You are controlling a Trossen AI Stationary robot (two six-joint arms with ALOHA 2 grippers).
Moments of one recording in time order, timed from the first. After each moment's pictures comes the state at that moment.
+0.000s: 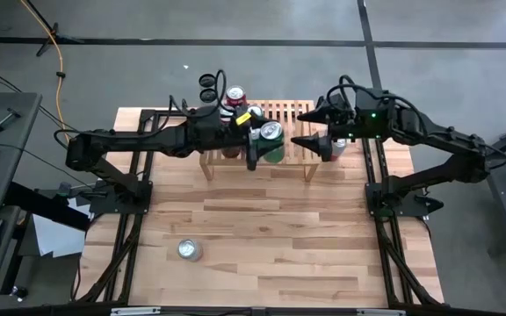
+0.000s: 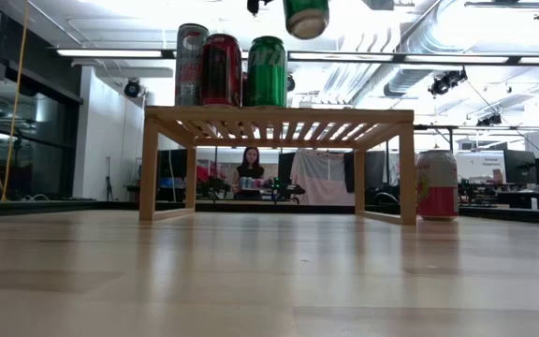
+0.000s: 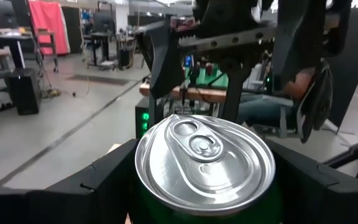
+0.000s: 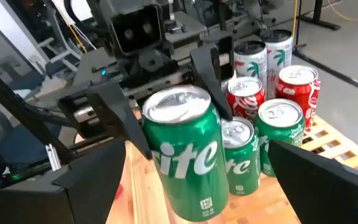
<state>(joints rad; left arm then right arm) 0.13 1.51 1.32 0.20 -0.03 -0.05 -0.18 1.15 1.44 -0.58 -0.03 0.27</state>
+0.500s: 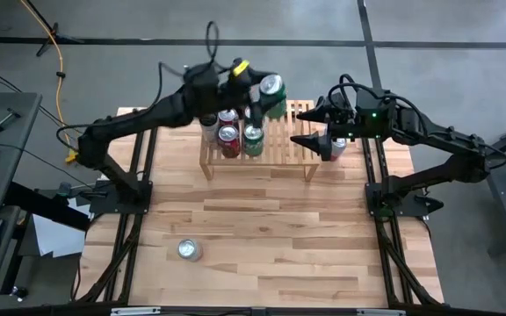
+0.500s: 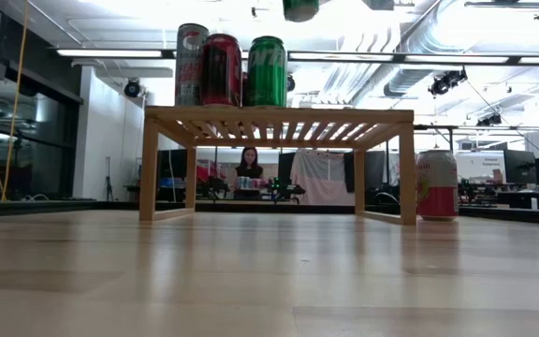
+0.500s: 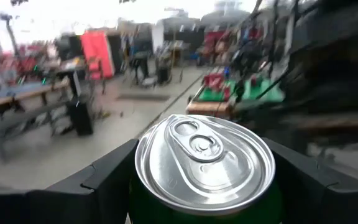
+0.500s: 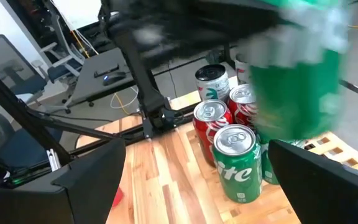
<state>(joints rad) 0.31 1.61 1.67 -0.01 -0.01 0.08 -0.18 1.16 1.44 -0.55 -0.03 0.26</state>
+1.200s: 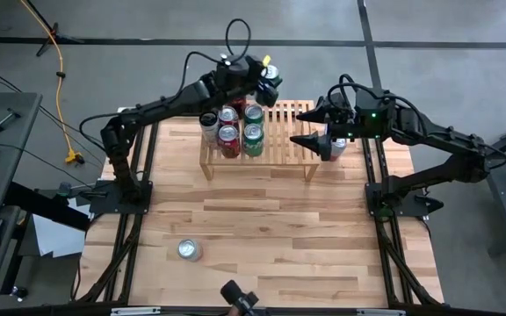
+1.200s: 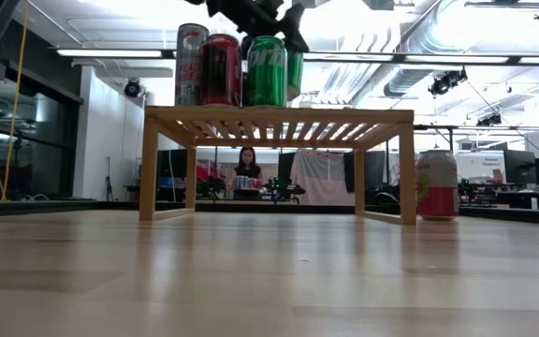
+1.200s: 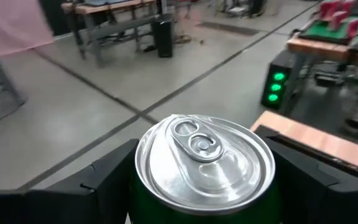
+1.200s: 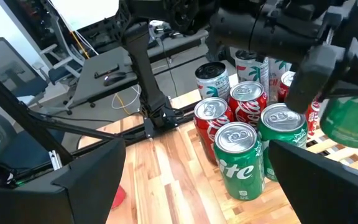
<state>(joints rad) 0.47 1.82 1.78 -0.20 -0.26 -0.03 -0.18 1.16 1.44 -0.56 -0.03 0.29</state>
